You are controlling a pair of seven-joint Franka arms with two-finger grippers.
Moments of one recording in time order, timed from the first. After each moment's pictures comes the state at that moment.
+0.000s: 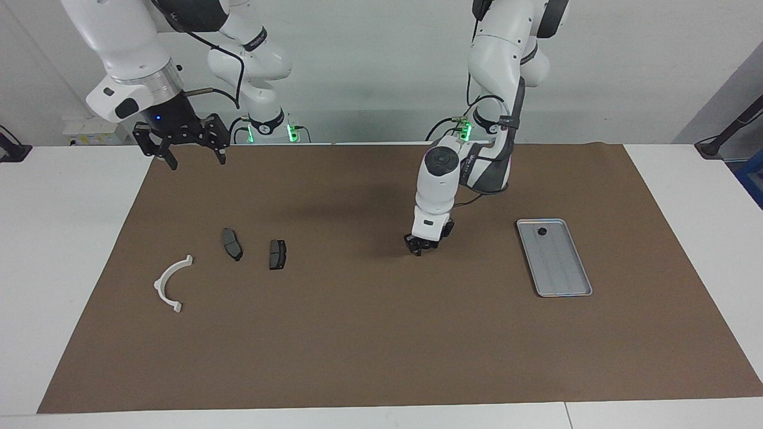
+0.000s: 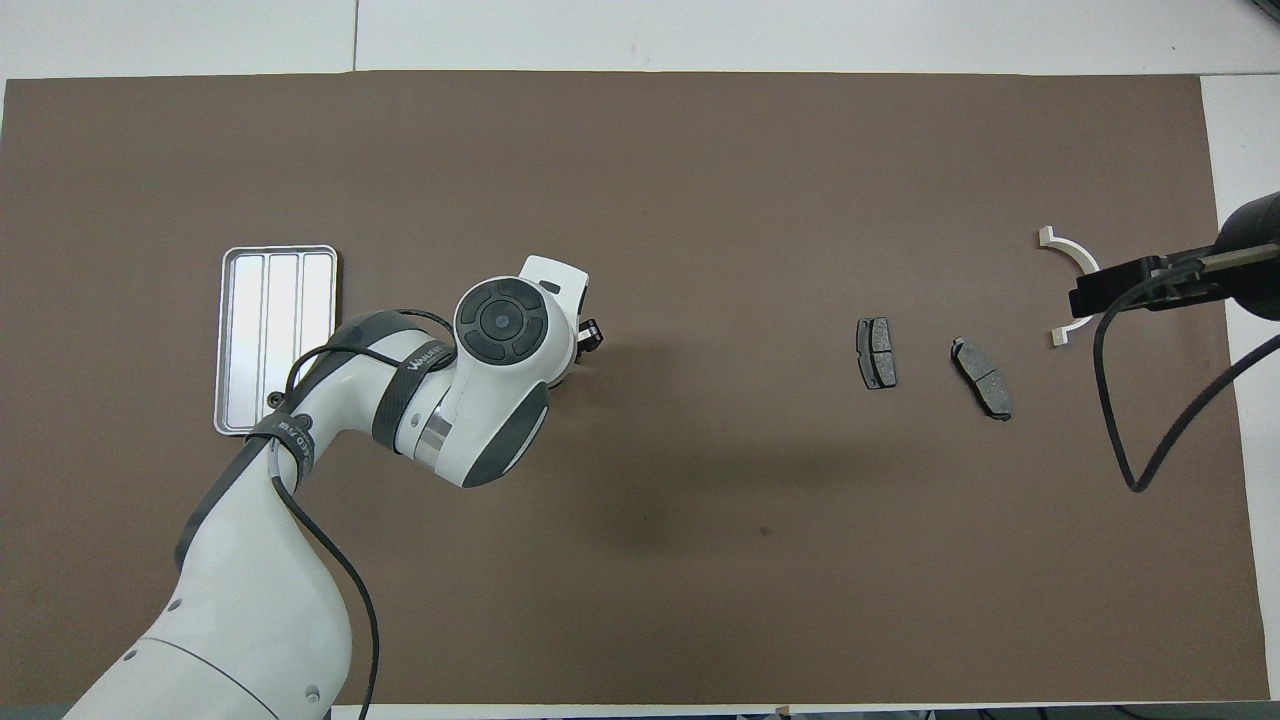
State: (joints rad) left arm -0.55 0.38 -0.04 -1.93 0.06 2.34 -0.99; right arm -0.02 -0.02 0.05 -1.59 0.03 1.59 -0.07
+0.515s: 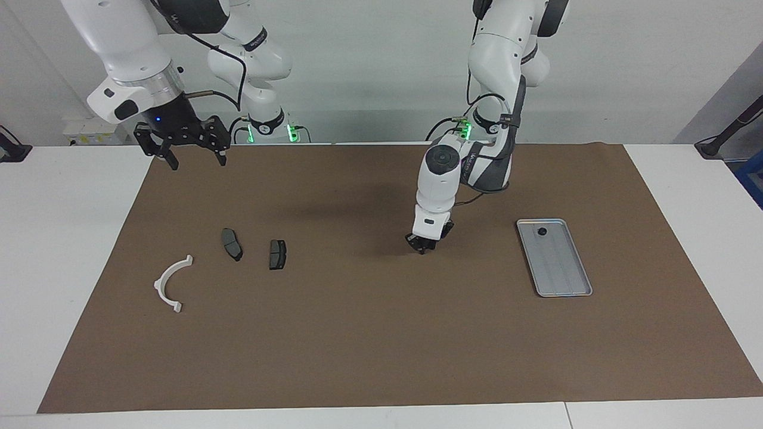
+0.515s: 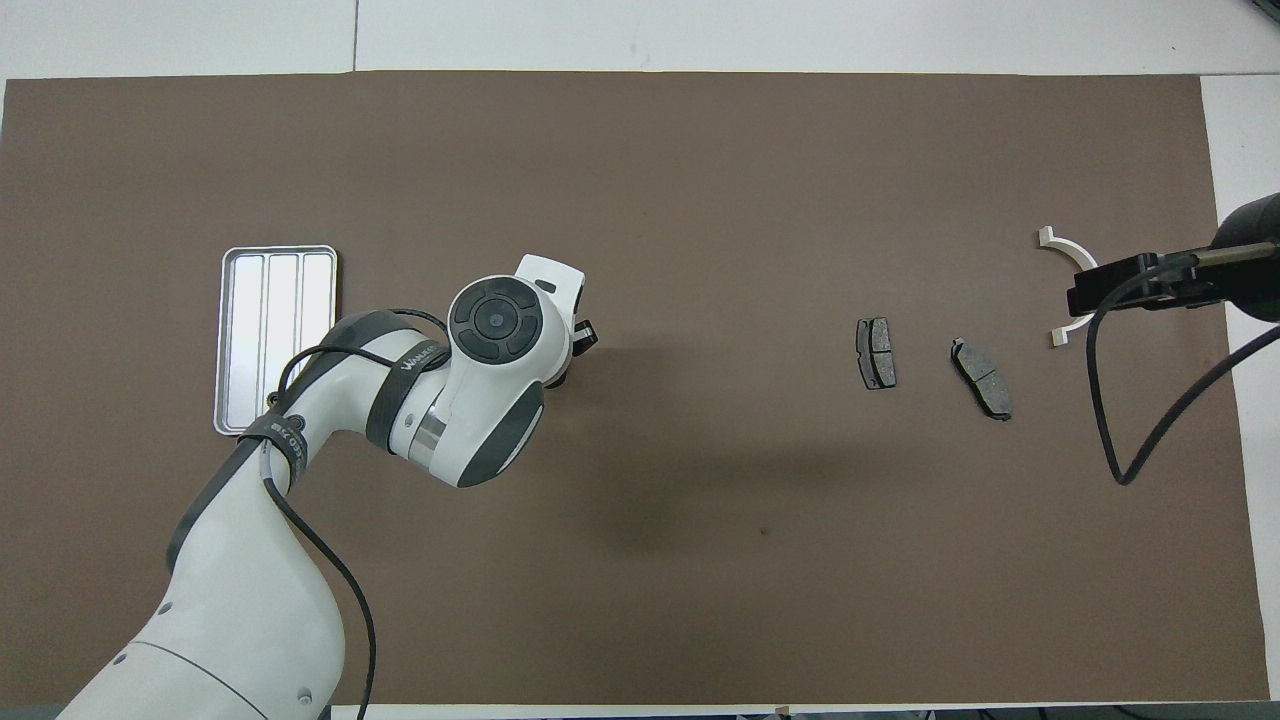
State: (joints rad) left arm -0.53 0.37 -0.03 -1.93 0.06 2.33 -0.98; right arm -0.02 -0.02 0.05 -1.60 0.03 1.59 -0.01
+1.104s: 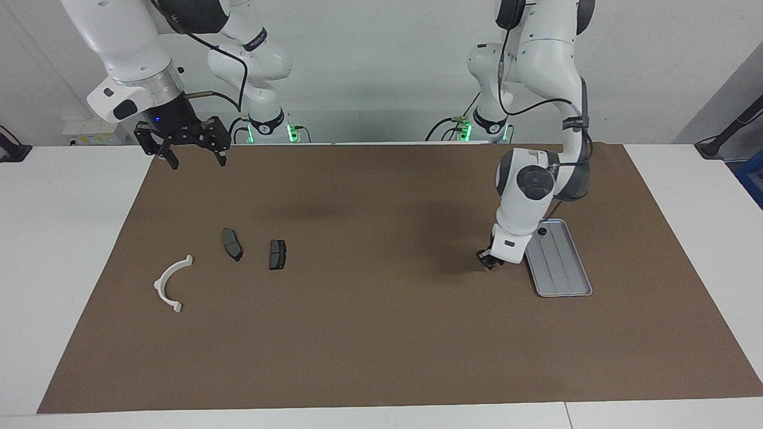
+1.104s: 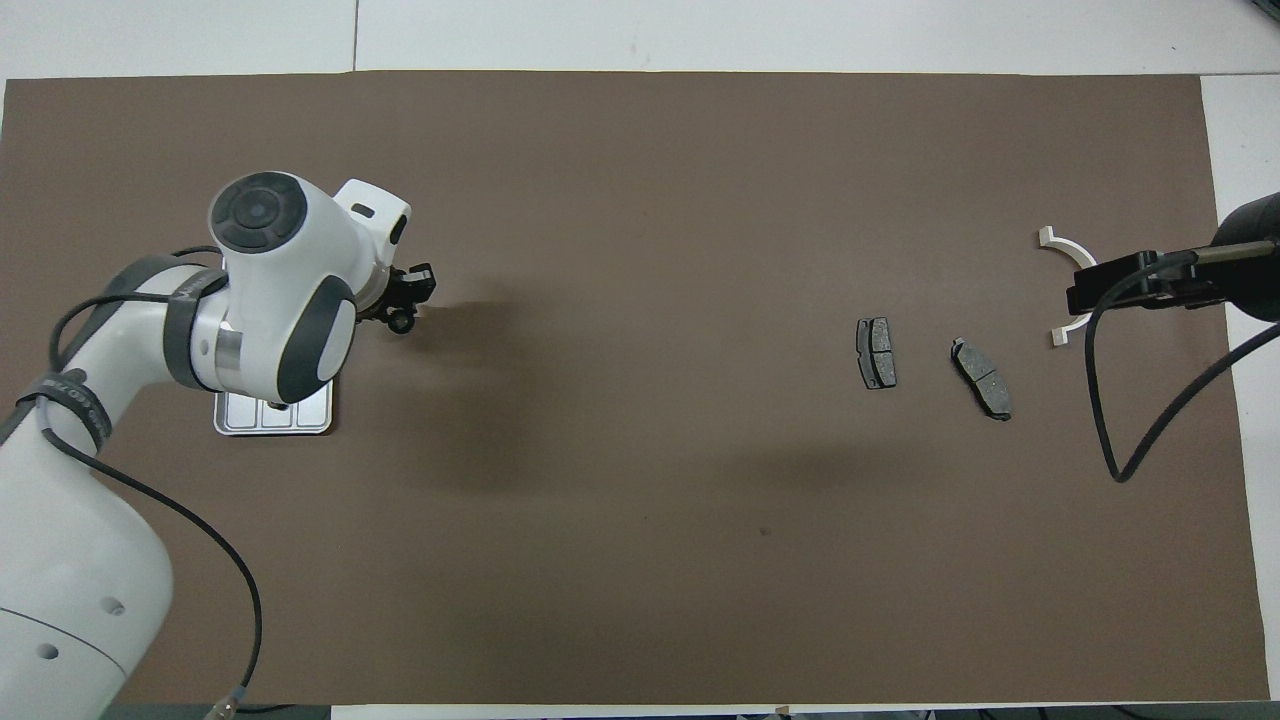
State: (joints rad) left arm -0.21 0.37 -0.01 -1.86 0.06 2.22 -0.50; right arm -0.02 -0.02 0.05 -1.60 0.03 1.59 0.00
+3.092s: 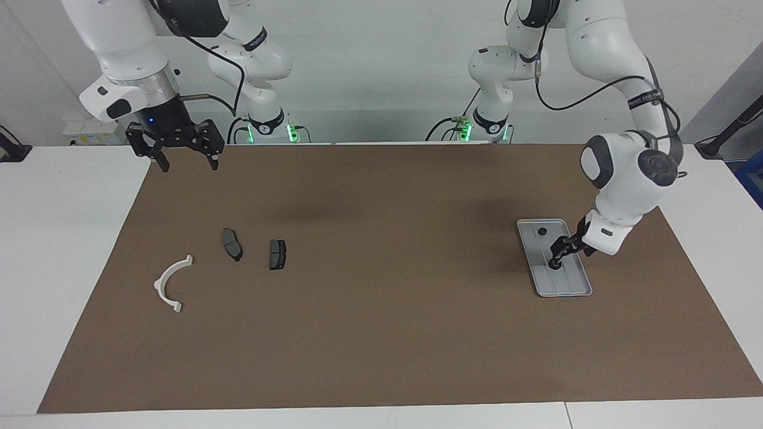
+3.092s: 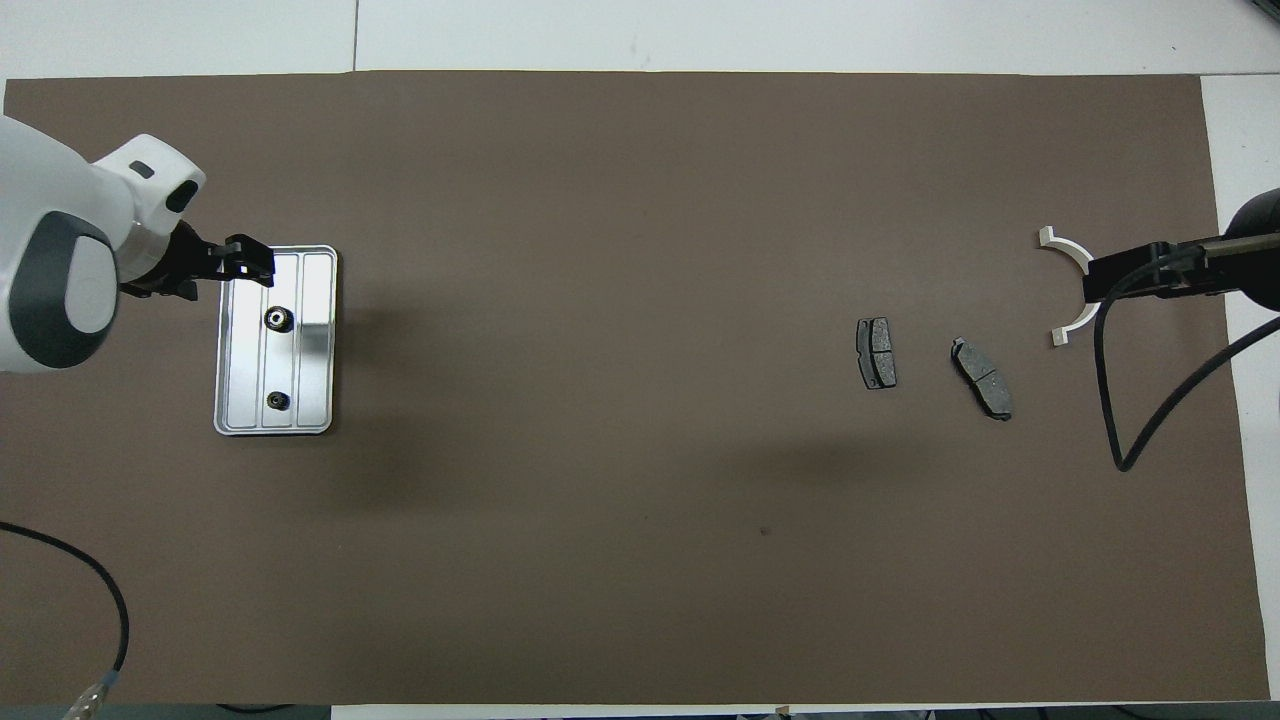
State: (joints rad) left arm 0.02 0.25 -0.03 -1.75 0.01 1.98 -0.11; right arm -0.02 -0.02 0.04 -1.60 -0.01 1.63 -0.01
